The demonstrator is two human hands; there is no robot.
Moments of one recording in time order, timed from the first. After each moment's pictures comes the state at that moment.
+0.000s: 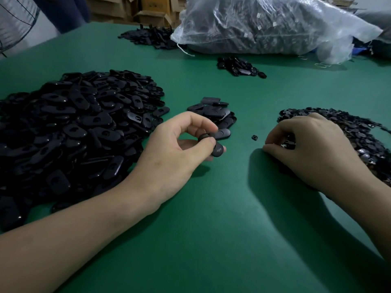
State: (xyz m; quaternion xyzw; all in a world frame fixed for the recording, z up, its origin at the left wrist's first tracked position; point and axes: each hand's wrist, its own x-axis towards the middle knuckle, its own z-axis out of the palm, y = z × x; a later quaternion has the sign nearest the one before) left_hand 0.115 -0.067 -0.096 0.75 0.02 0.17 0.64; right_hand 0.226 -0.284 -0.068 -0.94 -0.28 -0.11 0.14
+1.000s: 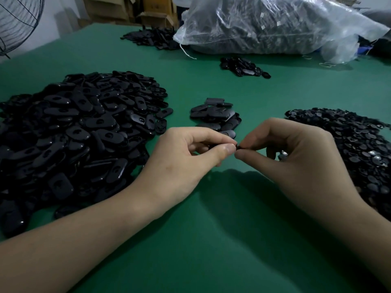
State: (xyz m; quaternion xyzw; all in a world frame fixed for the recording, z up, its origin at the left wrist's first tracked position) left_hand 0.116 -0.068 -0.096 0.78 -0.01 0.16 0.60; right_hand 0.182 -0.253 -0.074 -0.82 -0.36 -0.10 0.44
